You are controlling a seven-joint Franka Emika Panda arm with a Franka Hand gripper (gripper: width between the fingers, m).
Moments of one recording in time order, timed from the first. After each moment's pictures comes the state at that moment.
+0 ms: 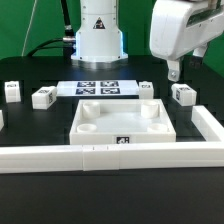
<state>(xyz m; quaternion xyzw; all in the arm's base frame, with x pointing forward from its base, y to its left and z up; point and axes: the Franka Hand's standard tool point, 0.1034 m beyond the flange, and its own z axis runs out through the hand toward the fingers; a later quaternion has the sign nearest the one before) 0.564 0.117 0.104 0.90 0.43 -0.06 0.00</state>
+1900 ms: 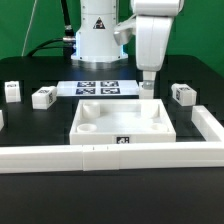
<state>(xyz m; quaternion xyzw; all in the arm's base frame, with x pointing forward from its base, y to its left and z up) 0.508 0.063 0.071 0.77 0.64 -0.02 0.01</state>
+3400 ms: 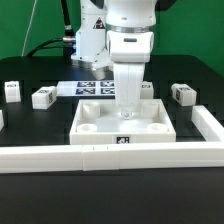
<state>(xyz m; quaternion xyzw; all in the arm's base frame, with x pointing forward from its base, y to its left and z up) 0.473 0.031 0.007 0.75 0.67 -0.04 -0.02</state>
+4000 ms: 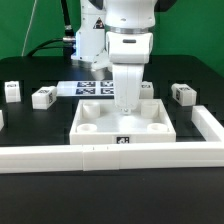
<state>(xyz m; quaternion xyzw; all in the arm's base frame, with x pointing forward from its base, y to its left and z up) 0.473 0.030 0.007 0.75 0.66 -0.04 -0.02</state>
